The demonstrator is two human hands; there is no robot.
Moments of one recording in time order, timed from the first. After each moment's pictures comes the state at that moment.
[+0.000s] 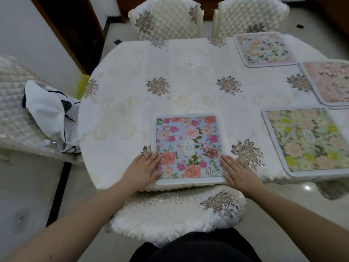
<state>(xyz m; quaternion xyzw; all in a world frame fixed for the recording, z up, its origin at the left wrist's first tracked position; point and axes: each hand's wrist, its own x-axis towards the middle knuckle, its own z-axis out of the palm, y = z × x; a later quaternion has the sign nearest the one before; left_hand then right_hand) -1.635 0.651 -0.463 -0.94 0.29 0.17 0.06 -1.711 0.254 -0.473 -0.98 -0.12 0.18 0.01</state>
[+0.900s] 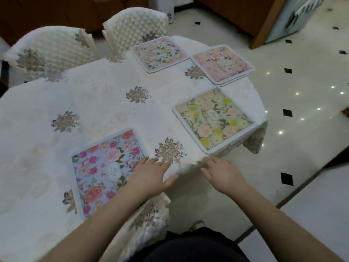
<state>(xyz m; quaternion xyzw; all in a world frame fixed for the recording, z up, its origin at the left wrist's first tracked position) -1.677 0.365 -0.339 -0.86 0.48 0.18 0.06 -1.814 0.159 -0.361 -0.96 0.21 0.18 0.10</state>
